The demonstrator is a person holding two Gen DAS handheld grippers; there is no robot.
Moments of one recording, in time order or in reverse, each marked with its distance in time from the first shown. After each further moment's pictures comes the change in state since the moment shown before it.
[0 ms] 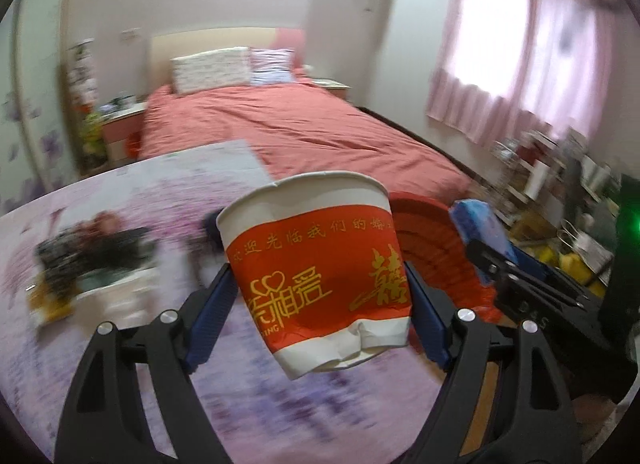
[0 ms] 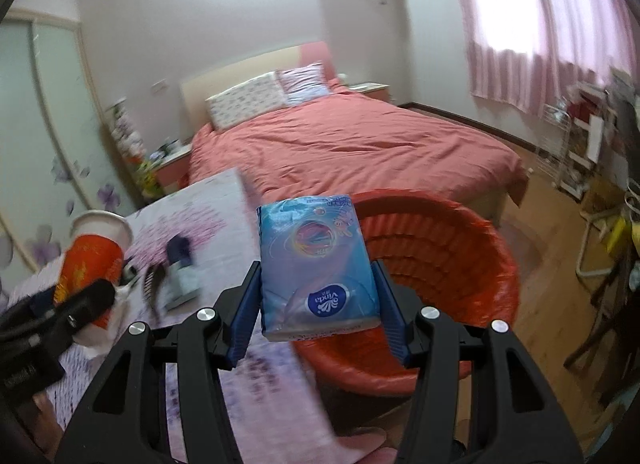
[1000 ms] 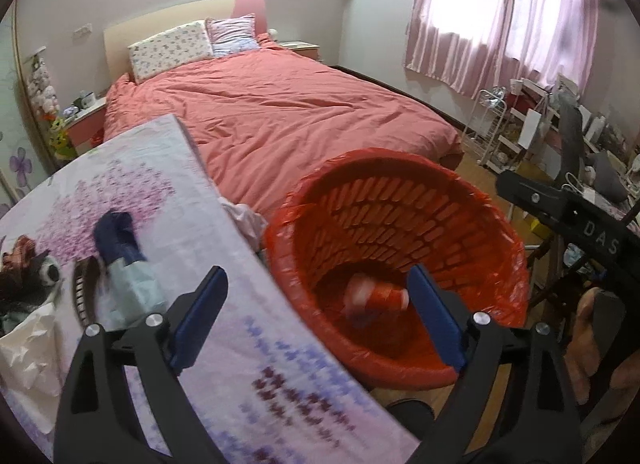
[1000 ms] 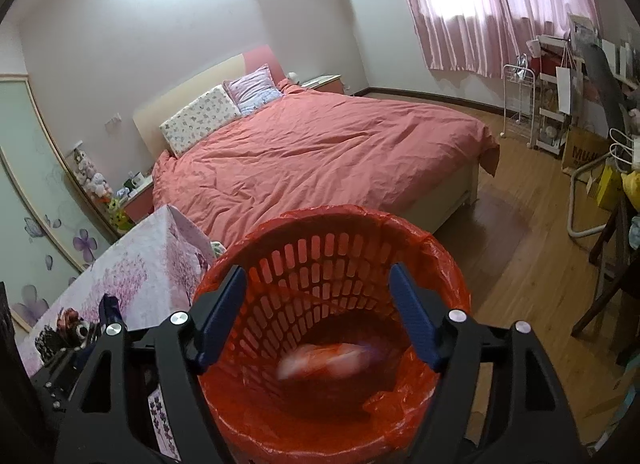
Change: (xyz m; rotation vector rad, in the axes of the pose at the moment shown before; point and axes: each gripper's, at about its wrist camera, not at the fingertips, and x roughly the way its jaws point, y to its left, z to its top) left arm 0.114 -0.039 0.007 0.101 0.139 -0.009; right arm 0.038 -0.071 0.021 0.142 0.015 -0.050
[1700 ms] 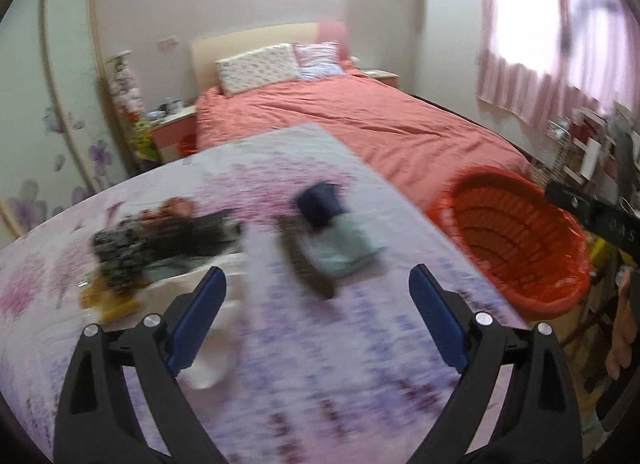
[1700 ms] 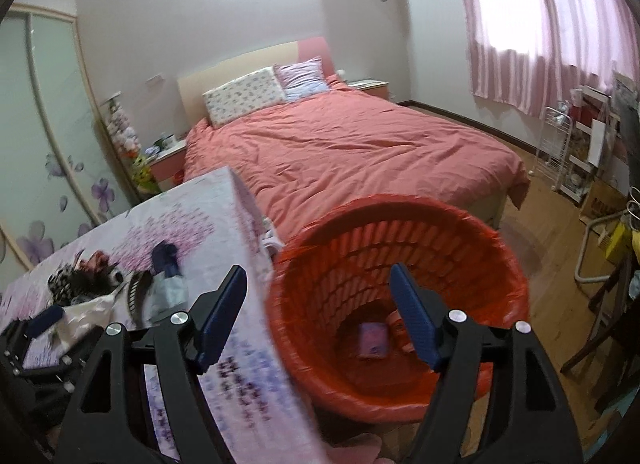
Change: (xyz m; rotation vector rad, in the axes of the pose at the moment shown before) left arm -0.110 0.115 -0.061 -0.096 -0.115 0.274; right arm -0.023 0.089 -0.029 -0.210 0.022 0.070
